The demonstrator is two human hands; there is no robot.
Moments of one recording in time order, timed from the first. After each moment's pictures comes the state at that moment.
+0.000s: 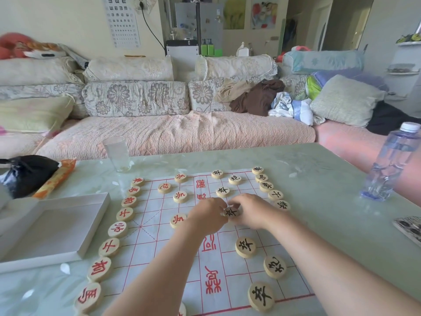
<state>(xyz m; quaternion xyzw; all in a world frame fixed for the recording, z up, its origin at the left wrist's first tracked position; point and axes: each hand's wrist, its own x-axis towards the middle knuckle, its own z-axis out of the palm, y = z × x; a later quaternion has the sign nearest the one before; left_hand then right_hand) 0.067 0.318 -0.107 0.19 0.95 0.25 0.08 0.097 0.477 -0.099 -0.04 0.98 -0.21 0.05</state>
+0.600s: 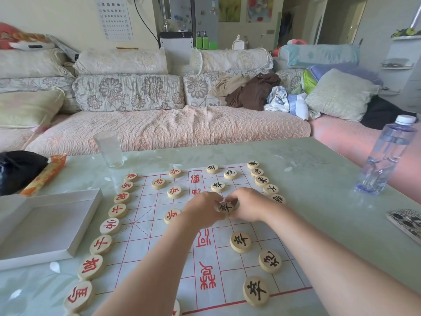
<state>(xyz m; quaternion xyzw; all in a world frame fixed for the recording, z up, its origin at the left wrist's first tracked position) 0.059 0.319 -0.112 0.20 0.94 0.25 0.08 0.089 0.482 -0.101 -0.02 0.98 -0.20 0.08</state>
